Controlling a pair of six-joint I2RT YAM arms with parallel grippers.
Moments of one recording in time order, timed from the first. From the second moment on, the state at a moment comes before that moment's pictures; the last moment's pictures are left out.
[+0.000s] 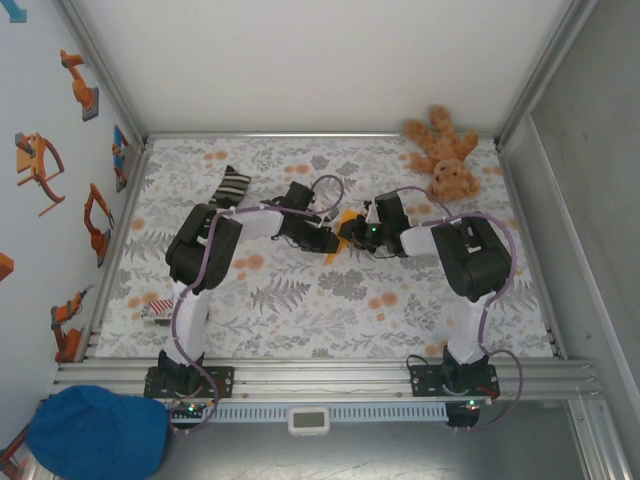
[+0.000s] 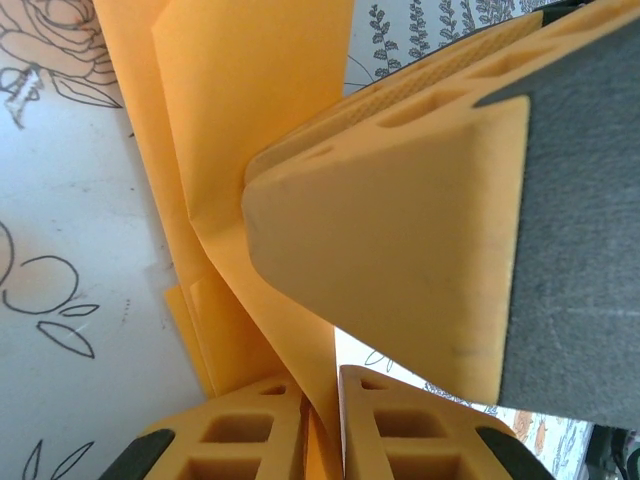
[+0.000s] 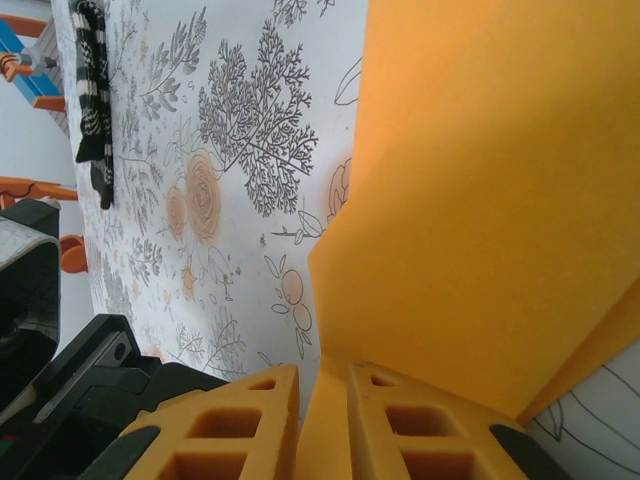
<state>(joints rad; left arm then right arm) -0.63 2.16 1.38 -0.34 0.69 -0.26 0.40 1.96 0.92 0.29 -0.60 0.88</state>
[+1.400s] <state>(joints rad) -0.62 2.17 1.36 -0.31 0.73 -0.29 0.40 1.96 0.90 0.32 -0.62 0.85</state>
